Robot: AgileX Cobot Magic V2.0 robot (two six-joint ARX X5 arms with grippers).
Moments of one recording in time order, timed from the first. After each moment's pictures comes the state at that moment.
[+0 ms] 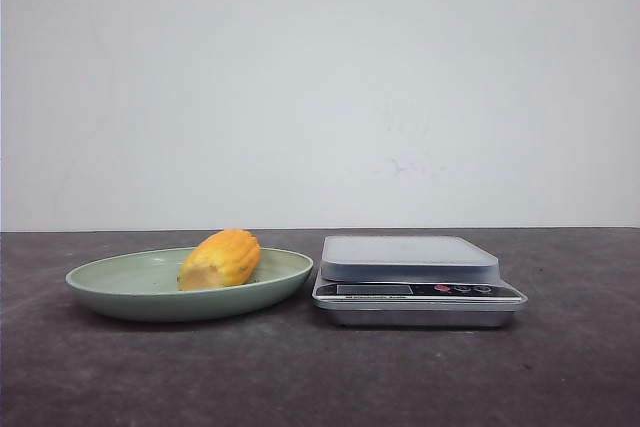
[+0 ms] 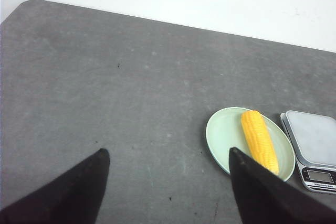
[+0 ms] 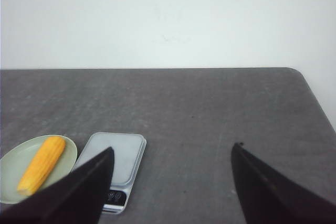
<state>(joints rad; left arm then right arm) -0.81 0.39 1.31 -1.42 -0.66 -0.54 0.13 0.37 1.34 -1.18 -0.03 0.13</state>
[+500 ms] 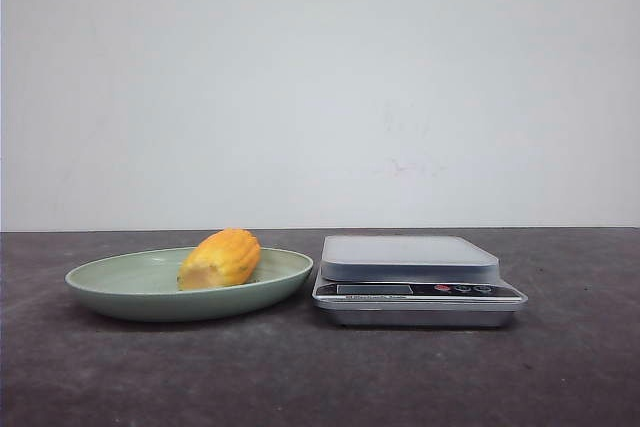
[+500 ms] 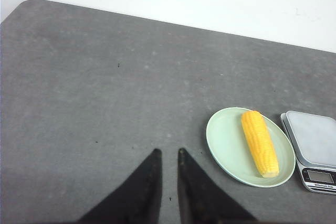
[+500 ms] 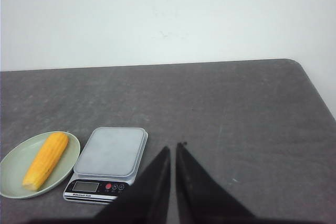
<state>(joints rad) -0.81 0.39 1.31 -1.42 -0.66 -0.54 0.13 0.34 1.33 -1.22 -0.03 0.16</state>
